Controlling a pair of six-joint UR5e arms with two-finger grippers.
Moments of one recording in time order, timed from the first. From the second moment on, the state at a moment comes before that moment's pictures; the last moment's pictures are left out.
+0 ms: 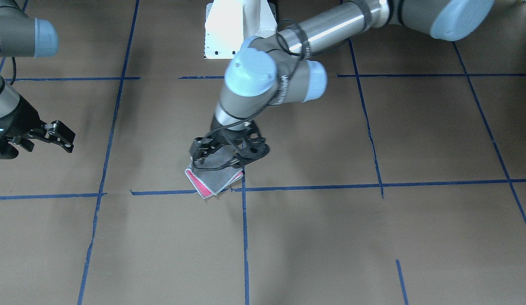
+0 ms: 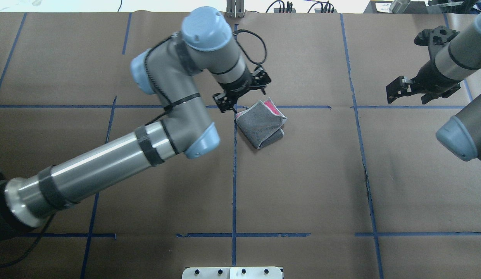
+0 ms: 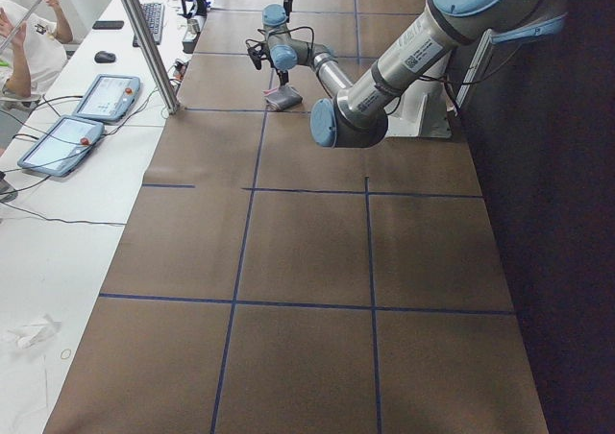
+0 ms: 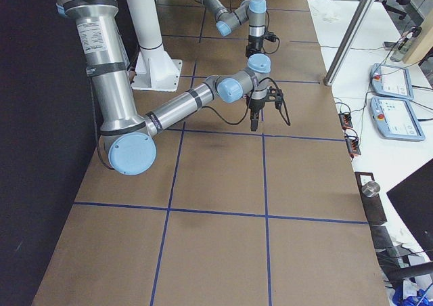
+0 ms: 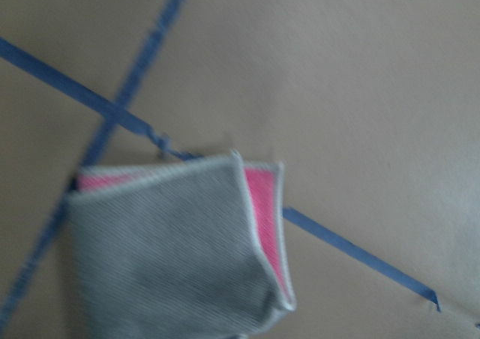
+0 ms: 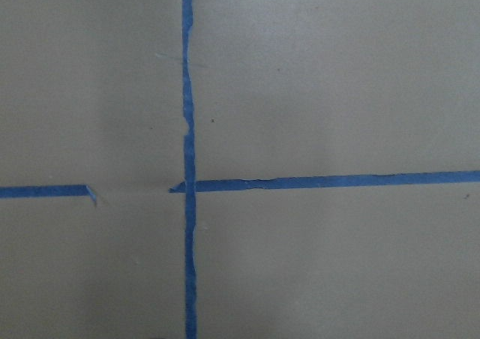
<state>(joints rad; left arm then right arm) -0.68 -2.50 -1.35 -1.88 -2.09 -1.68 1.05 -1.37 1.86 -1.55 2.17 0.72</state>
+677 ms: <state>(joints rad) -0.95 -2.04 -1.84 -1.54 -2.25 -1.10 1.36 -1.55 1.84 -1.58 2.29 0.18</state>
